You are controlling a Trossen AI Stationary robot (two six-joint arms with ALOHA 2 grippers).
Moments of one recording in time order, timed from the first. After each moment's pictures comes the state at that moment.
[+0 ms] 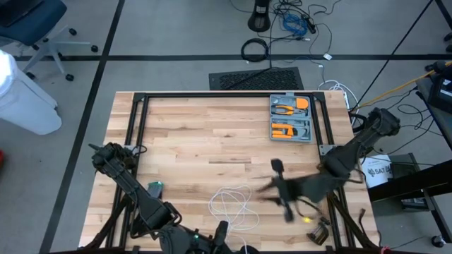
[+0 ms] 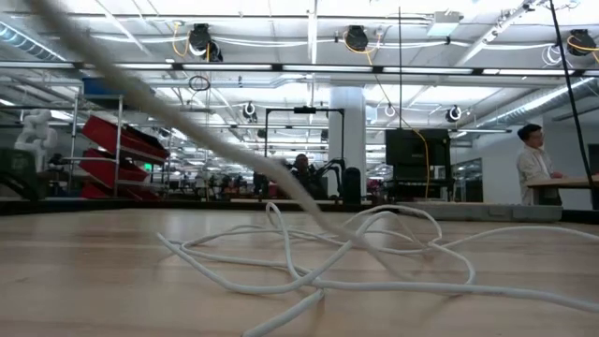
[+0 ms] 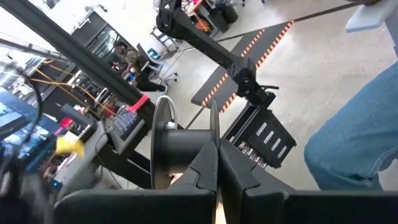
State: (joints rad) left arm -0.75 1.92 1.79 0.00 -0.32 0.72; right arm 0.70 1.30 1.17 -0.23 0.47 0.11
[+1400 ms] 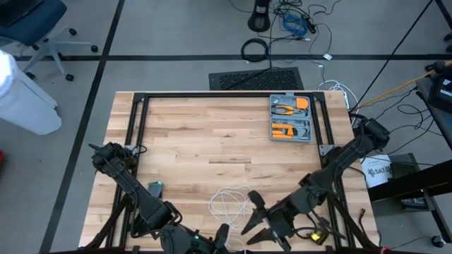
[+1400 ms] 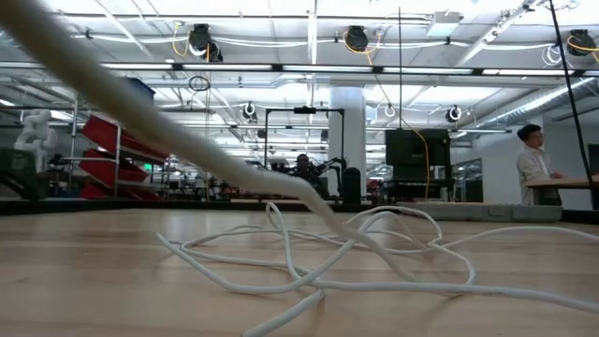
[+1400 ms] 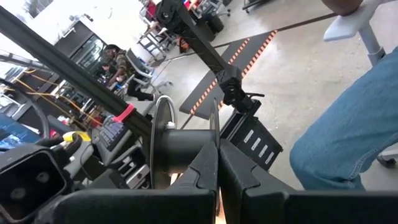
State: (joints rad) left arm -0.74 1.92 1.79 -0.01 -0.25 0.71; right arm 0.67 1.55 1.17 0.37 0.10 -0.34
